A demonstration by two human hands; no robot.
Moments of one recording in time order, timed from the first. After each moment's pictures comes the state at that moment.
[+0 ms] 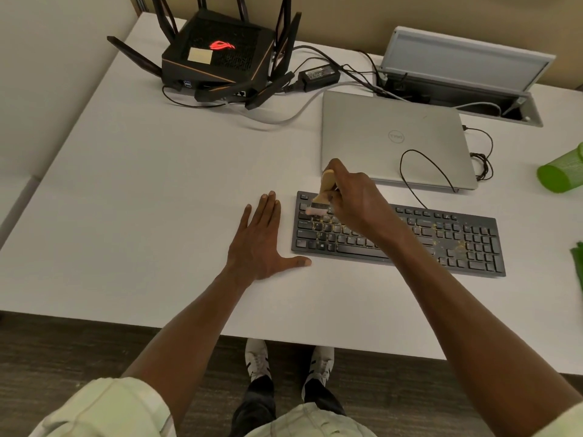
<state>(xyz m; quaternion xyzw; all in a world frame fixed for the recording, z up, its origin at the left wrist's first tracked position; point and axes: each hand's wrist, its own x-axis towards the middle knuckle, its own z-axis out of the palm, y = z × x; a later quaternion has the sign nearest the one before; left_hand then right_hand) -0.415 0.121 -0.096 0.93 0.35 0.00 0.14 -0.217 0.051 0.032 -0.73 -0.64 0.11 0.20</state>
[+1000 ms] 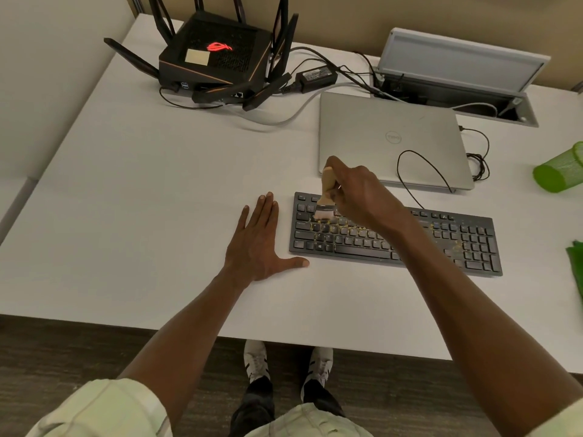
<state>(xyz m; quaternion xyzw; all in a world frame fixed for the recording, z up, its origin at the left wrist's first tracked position) -0.414 0.122 -0.097 0.93 0.35 0.00 0.14 -0.205 0.053 0.043 -0.73 -0.65 0.10 0.15</state>
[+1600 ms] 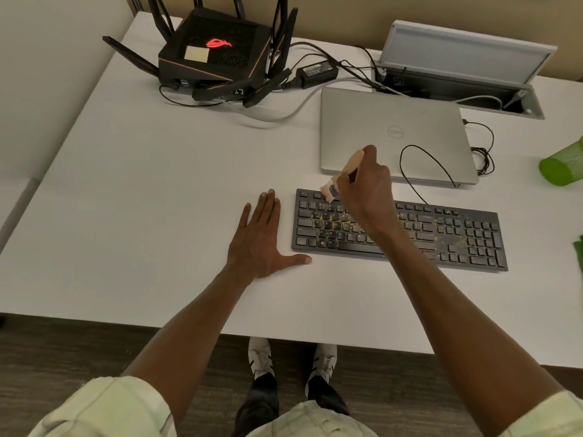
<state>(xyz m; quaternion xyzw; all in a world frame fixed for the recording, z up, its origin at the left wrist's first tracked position) -0.414 0.120 -0.094 0.92 0.35 -0.01 0.14 -0.214 0.057 0.024 -0.84 -0.43 0.08 0.31</state>
